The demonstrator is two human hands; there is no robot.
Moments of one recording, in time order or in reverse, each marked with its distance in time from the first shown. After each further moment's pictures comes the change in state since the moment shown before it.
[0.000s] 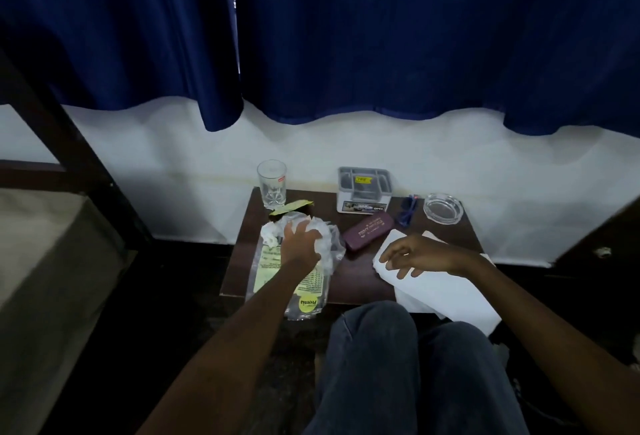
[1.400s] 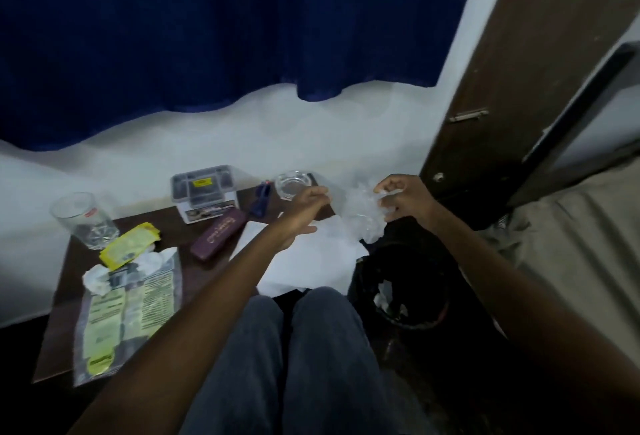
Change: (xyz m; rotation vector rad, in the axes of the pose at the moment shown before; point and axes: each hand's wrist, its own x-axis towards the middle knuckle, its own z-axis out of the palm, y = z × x) left_hand -0.024 0.294 -0.021 -1.033 -0.556 0.124; right_hand -0.129 0.190 -0.105 0.623 0.834 0.057
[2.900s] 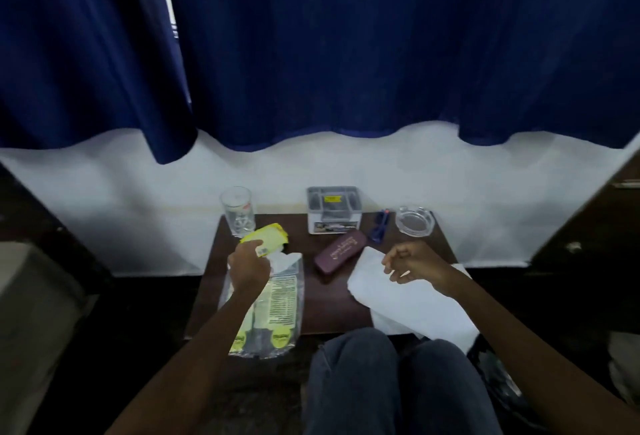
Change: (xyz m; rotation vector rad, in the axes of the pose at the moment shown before) left_hand -0.071 -0.162 -0.267 0.505 0.899 -0.133; right_hand 0.007 -0.041 0.209 -0.149 -0.504 0.016
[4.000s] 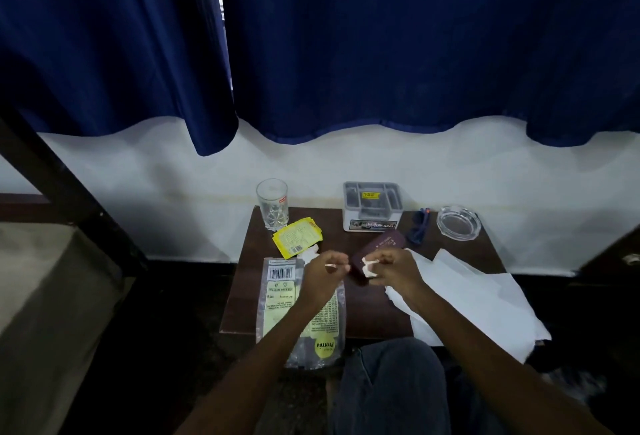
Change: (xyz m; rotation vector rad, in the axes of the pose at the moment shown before) left_hand -0.029 0.023 0.039 -0.544 -0.308 0.097; right_hand 0.051 -0.009 0.107 0.283 0.154 -0.012
